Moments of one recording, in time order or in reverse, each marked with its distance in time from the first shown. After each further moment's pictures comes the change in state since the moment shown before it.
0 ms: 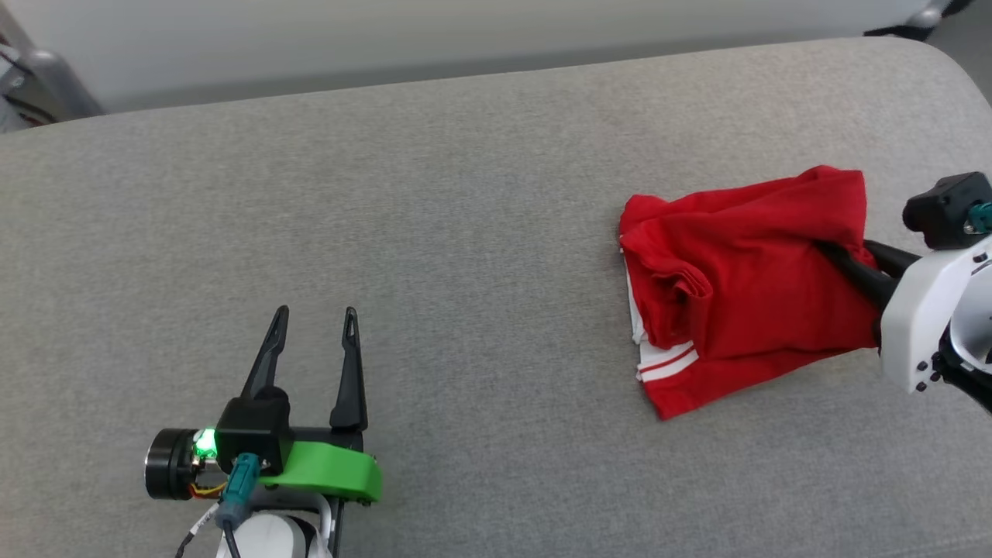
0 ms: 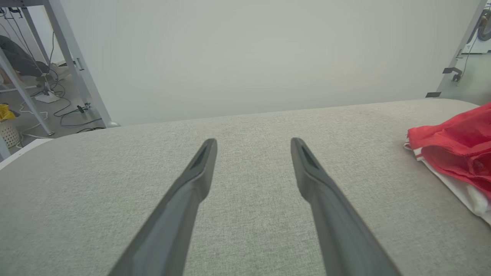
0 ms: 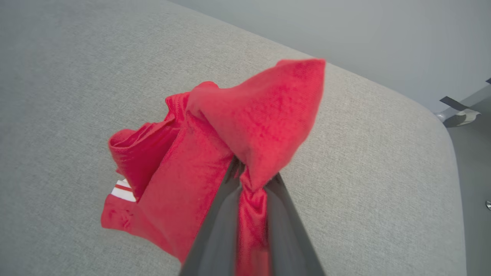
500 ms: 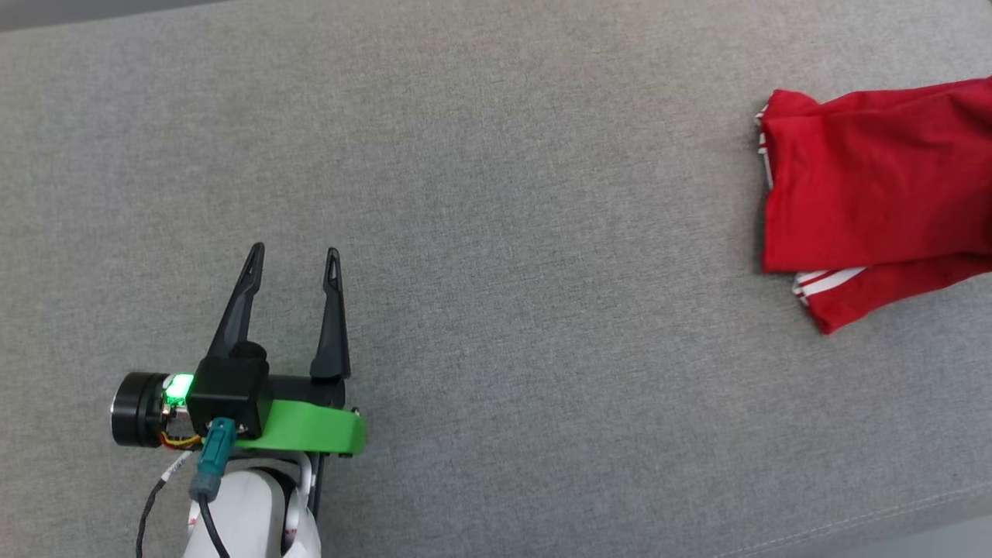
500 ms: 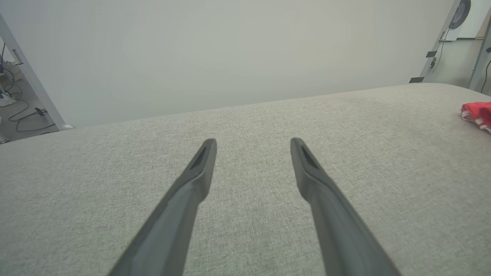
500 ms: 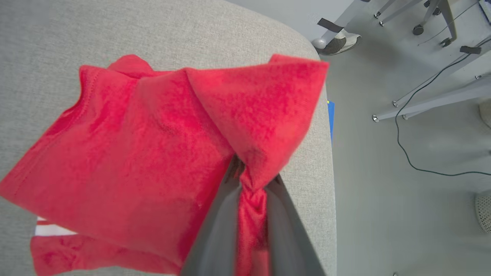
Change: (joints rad) left arm -0.080 0.040 0.005 -0.064 0.021 -0.009 0.000; right arm -0.184 -0.081 -0.084 0.323 -0.073 0.000 -0.045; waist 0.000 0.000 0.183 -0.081
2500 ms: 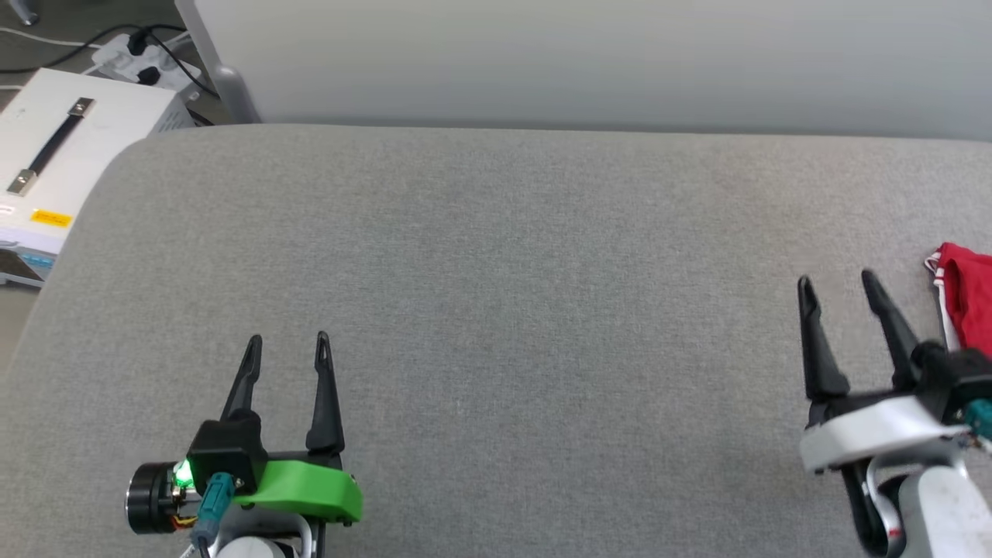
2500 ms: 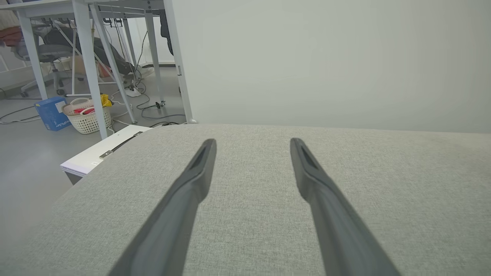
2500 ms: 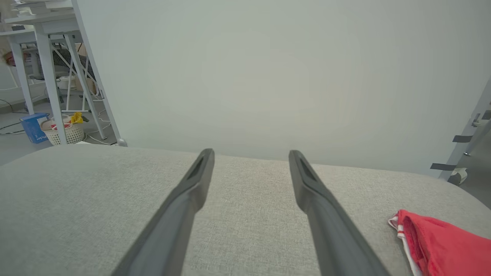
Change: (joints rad) left arm 0.121 -0.033 0.036 0.072 -0.068 0.022 0.000; right arm 0.576 0.708 -0.527 -0.294 -0.507 0.000 -0.513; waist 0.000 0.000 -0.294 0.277
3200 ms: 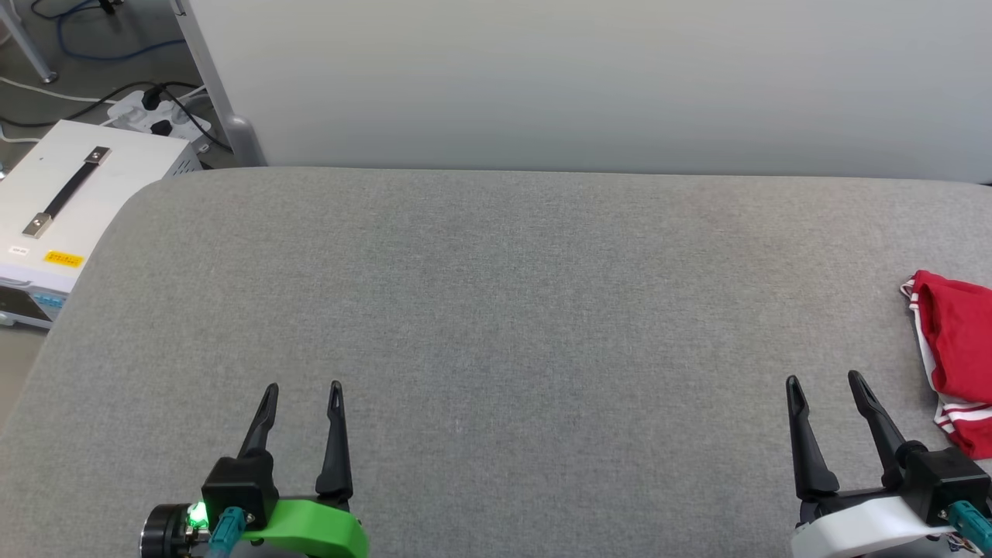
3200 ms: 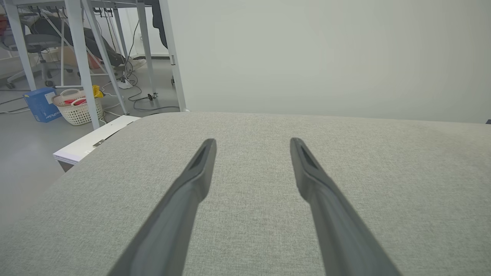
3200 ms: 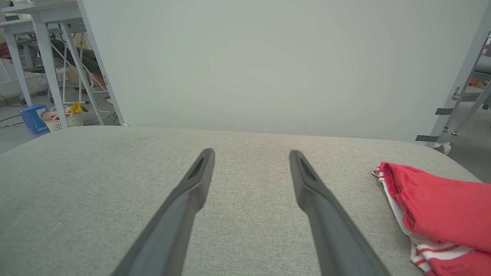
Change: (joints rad) left arm 0.073 -0.006 -0.004 0.041 -0.008 -0.030 0.000; right arm 0.241 0.065 -0.016 -0.104 -0.047 0.000 0.000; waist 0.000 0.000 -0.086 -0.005
